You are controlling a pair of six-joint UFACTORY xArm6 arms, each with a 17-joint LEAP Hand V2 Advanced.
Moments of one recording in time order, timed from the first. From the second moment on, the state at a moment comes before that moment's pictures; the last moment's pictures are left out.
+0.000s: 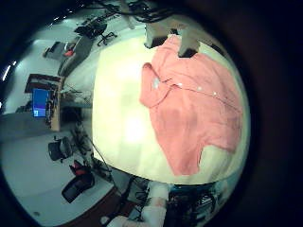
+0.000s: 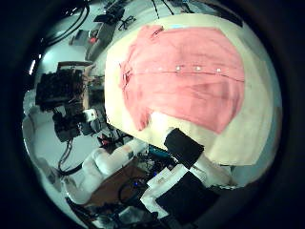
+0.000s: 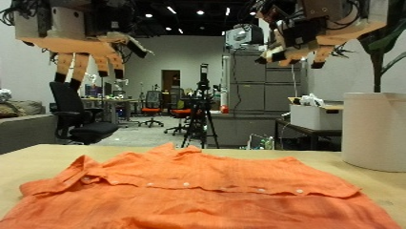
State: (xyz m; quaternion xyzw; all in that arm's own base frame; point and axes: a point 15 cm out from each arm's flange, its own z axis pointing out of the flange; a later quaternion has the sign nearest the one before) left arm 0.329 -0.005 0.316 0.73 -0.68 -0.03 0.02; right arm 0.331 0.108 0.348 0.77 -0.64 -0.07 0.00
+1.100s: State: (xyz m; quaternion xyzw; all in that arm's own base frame) left arm 0.271 0.041 0.270 0.62 -0.75 -0.21 0.07; right arm 0.310 0.051 0.370 0.75 -0.66 -0.08 0.01
